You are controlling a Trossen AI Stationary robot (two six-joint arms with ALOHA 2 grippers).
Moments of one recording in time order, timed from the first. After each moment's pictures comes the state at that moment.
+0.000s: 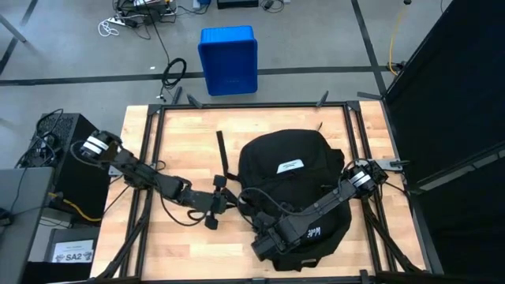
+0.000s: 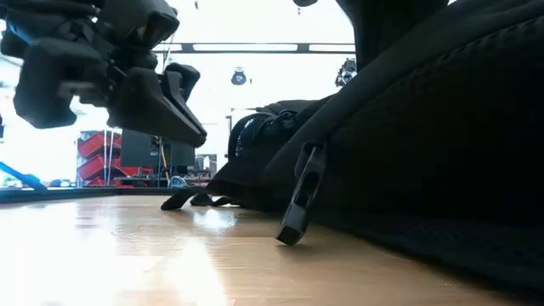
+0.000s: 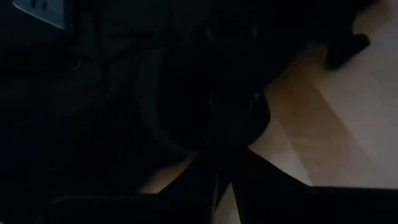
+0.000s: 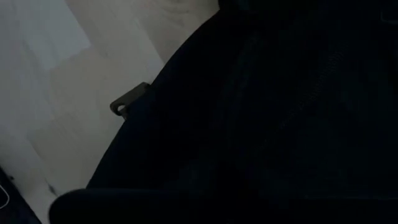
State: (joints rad) left arm -0.42 1.51 0.59 0.33 -0.36 0.13; right arm 0.55 2.23 1.98 -1.23 0.26 1.04
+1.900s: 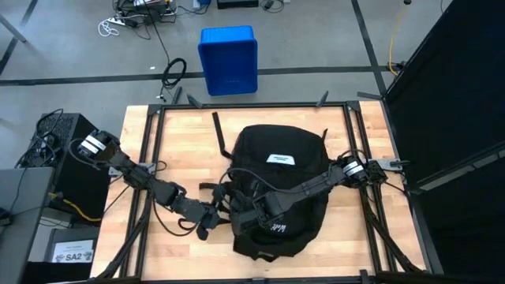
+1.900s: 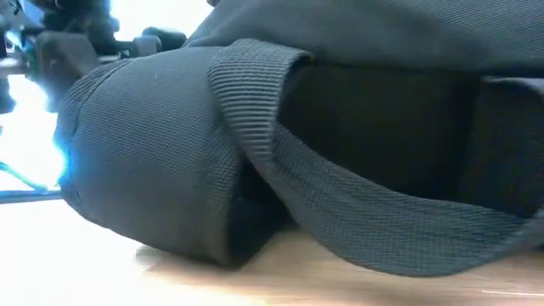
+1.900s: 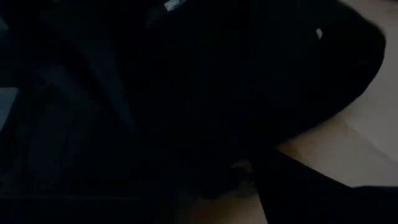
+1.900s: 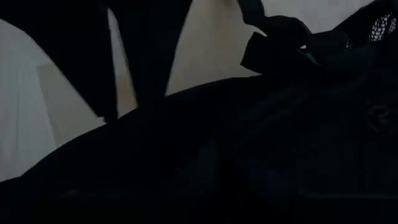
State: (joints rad) left arm -0.55 1.46 0.59 0.30 -0.35 0.31; right arm 0.38 2.23 1.98 -0.91 0.45 0.63
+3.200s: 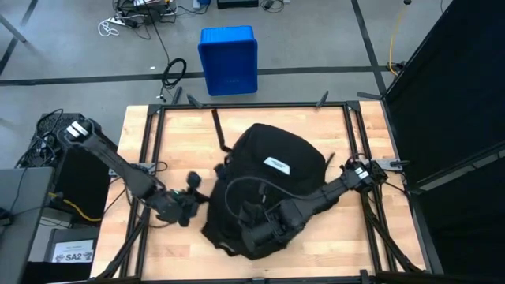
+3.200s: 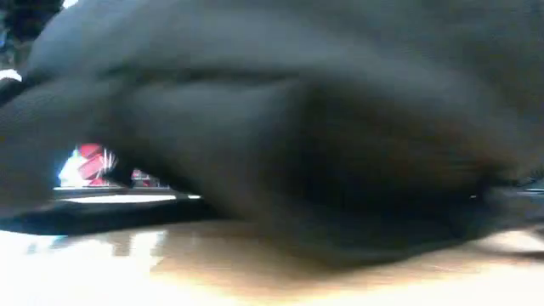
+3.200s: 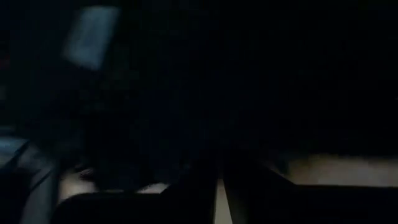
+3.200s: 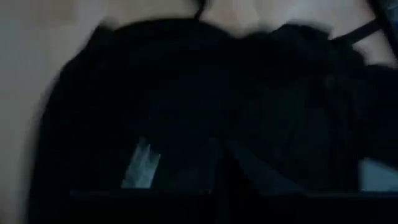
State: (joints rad) left arm -0.69 1.06 0.58 -0.38 -0.71 0.13; right arm 0.50 2.23 2.29 -1.30 0.56 0.62
